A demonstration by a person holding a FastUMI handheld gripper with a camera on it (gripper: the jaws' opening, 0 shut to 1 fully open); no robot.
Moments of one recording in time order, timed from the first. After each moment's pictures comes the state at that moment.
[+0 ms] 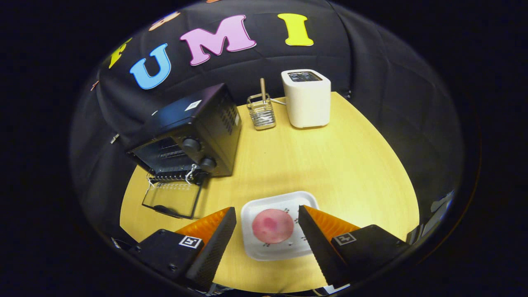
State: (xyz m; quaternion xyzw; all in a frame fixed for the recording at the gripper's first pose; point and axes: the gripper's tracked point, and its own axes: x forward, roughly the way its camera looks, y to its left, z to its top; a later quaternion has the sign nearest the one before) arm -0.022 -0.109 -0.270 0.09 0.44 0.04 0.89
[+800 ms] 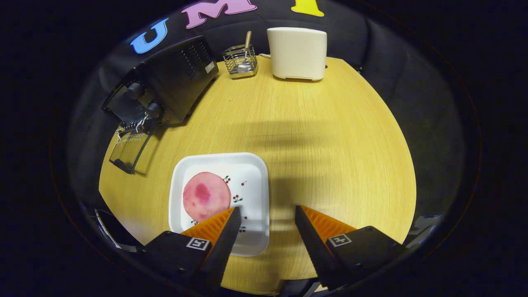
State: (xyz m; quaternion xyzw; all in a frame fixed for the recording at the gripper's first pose) arm -0.047 -0.172 -0.365 0.00 0.56 0.08 0.82
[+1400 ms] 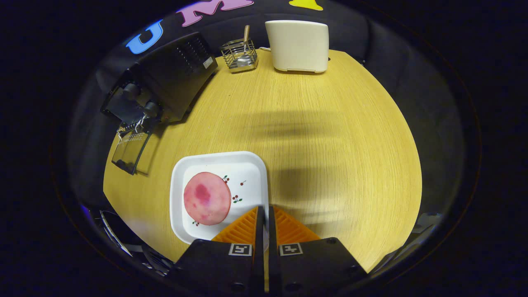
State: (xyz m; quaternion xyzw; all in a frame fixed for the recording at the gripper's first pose) arm -0.051 -0.169 -0.373 0.04 0.58 0.09 0.81
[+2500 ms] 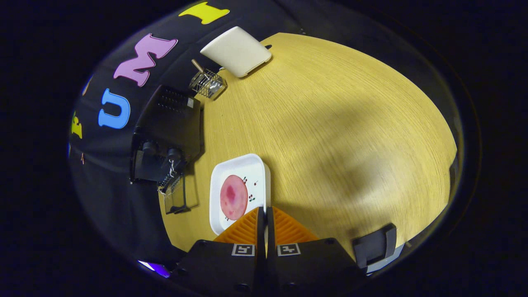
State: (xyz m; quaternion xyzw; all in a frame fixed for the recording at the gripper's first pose) arm -0.087 -0.137 -0.331 0.33 0.54 0.01 0.77
